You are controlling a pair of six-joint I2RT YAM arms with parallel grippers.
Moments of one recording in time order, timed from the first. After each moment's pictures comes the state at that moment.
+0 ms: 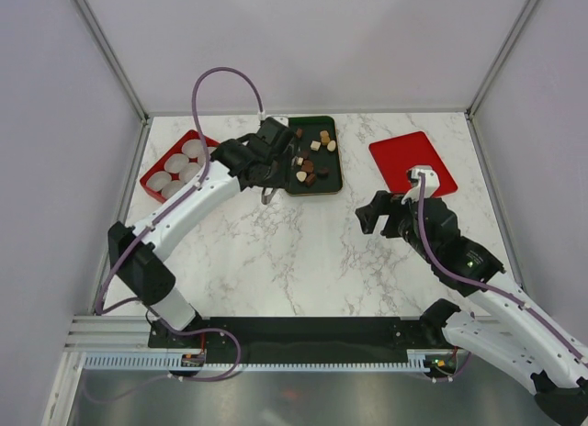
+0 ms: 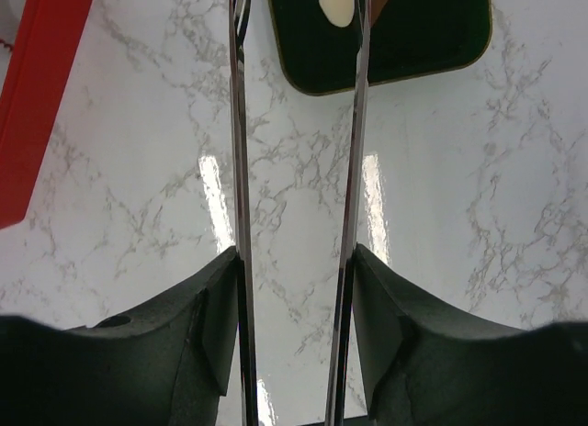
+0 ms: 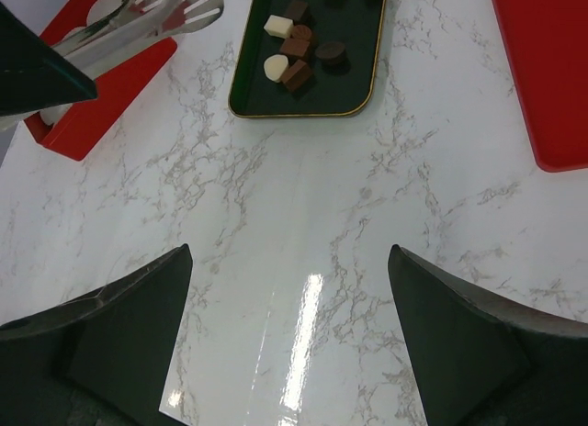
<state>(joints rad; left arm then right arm) -0.70 1.60 1.61 -0.96 -0.31 -0.48 0.67 0.72 0.78 -0.45 0.24 0.52</state>
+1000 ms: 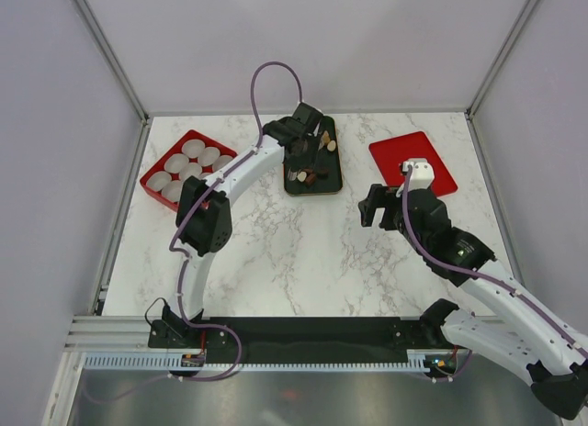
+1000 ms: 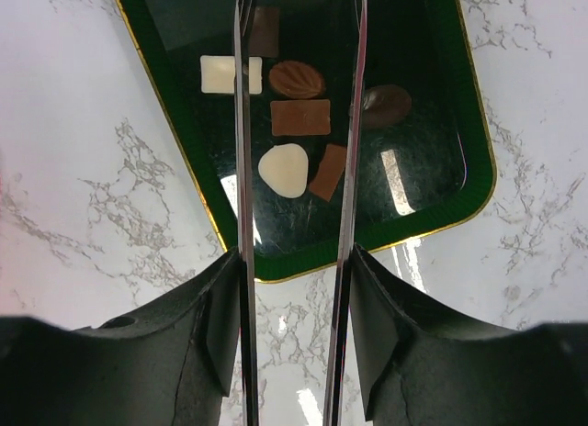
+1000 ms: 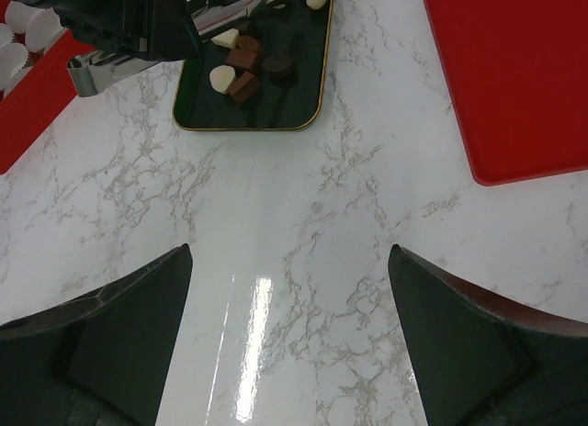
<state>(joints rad) -0.63 2.17 2.02 -0.80 -0.21 -0.26 0.67 0.82 0.84 -0.46 0.35 0.44</state>
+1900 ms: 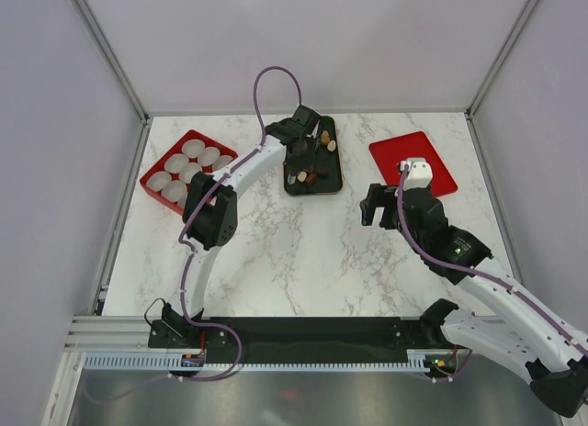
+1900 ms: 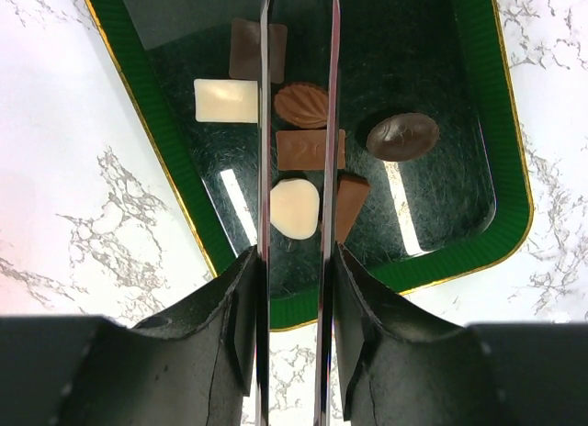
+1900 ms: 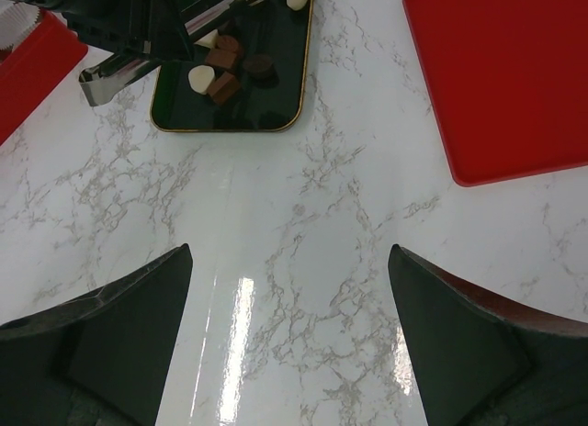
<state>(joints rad) -0.59 2.27 2.06 -0.75 -0.17 -0.24 0.67 0.84 0.84 -0.46 0.39 0.42</state>
